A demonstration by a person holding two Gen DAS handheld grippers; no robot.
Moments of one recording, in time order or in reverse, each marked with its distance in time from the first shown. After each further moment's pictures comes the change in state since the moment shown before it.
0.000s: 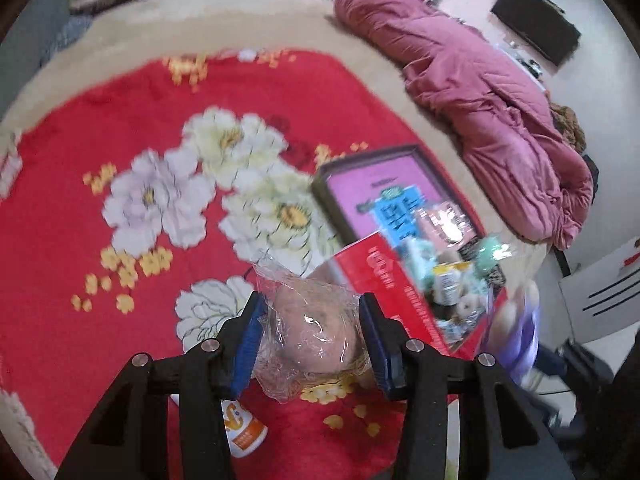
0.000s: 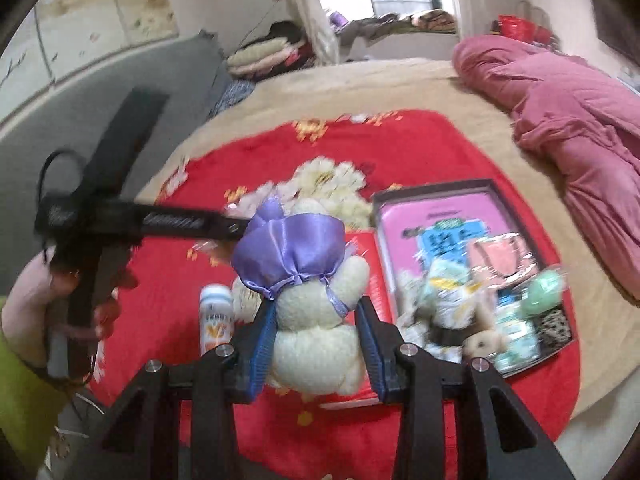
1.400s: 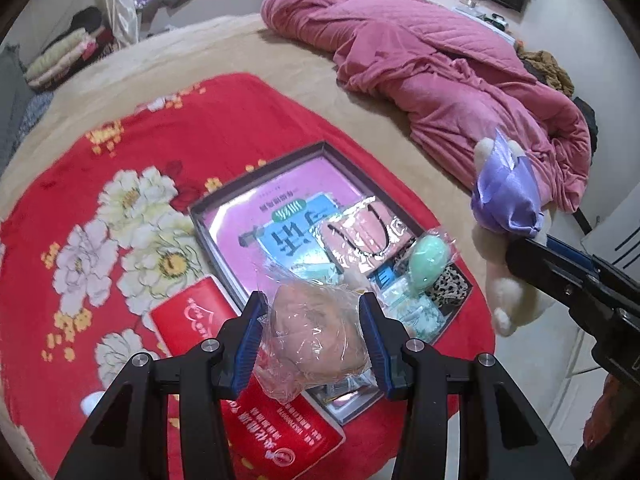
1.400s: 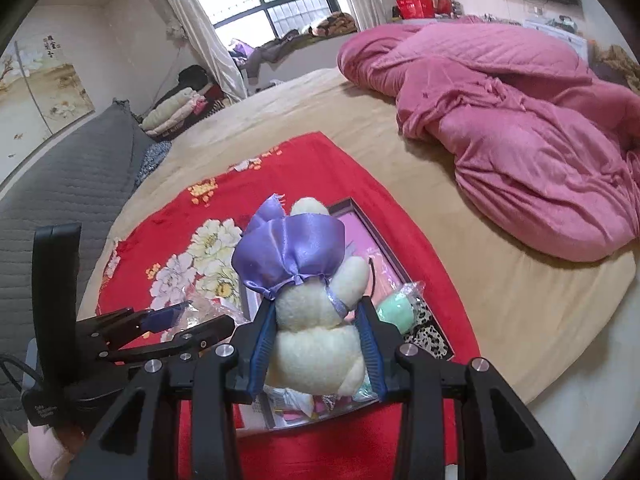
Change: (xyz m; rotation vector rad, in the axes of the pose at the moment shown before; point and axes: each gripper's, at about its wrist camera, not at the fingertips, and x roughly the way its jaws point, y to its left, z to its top) left arm 0.067 -0.173 0.008 0.186 -0.016 0.079; right arm -0.037 -0.171 0.028 0.276 -0.057 -0.139
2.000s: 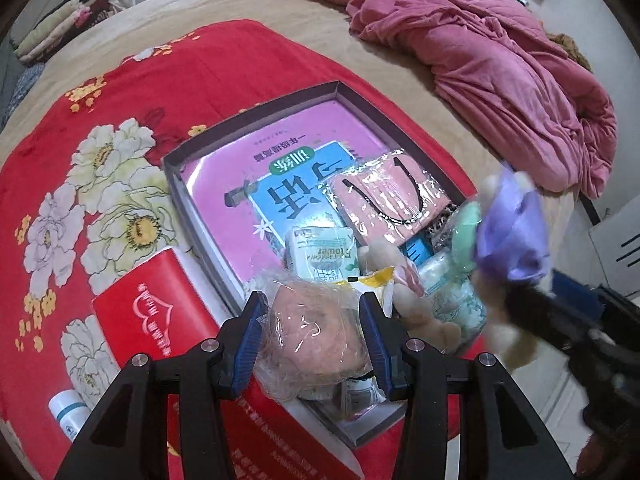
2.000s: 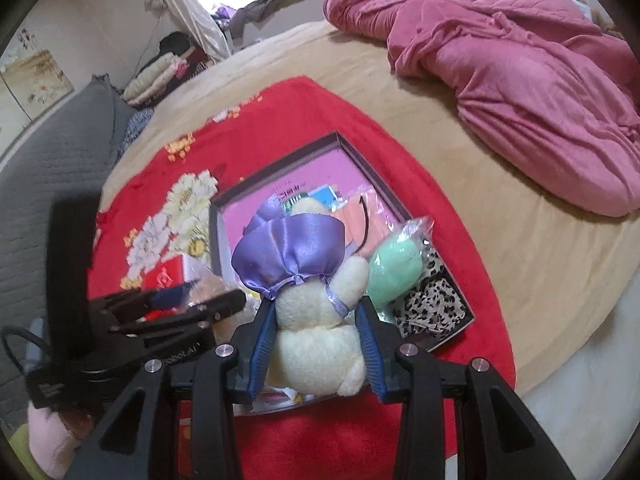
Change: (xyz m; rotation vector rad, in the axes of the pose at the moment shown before) left arm 0.078 0.007 -0.007 -0.019 0.128 0.003; right arm 0.065 -0.017 -0.029 0.032 0.169 -0.018
